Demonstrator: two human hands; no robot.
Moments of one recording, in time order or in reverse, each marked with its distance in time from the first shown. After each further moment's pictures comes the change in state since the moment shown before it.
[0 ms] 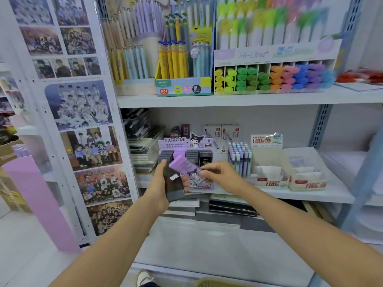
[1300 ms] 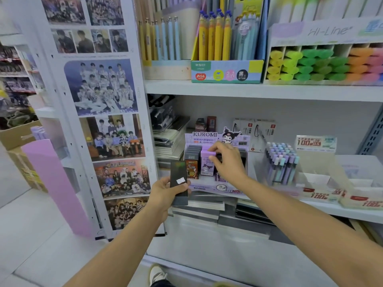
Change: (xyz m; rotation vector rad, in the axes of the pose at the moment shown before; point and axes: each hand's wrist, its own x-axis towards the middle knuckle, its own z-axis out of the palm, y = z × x) left_hand 0.056 -0.004 -0.092 0.213 0.118 0.168; right_hand 0.104 0.017 0.061 -0.569 0.288 -0.060
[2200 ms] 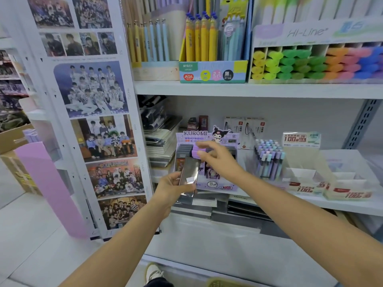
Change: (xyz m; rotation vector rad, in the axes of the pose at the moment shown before) left_hand -0.015 0.007 0.032 0.179 -0.142 0.042; right_hand -0.014 -0.015 -0.029 0.442 -0.209 0.015
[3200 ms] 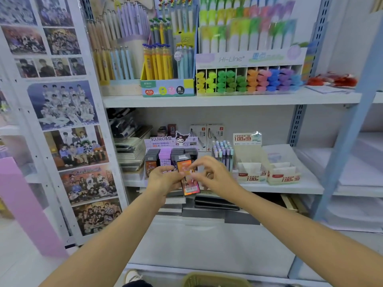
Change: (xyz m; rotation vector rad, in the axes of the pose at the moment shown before) left_hand -0.050 0.036 0.087 -0.118 0.095 -0.034; right_hand -0.130 -0.016 -0.067 -0.106 0.057 -0.190
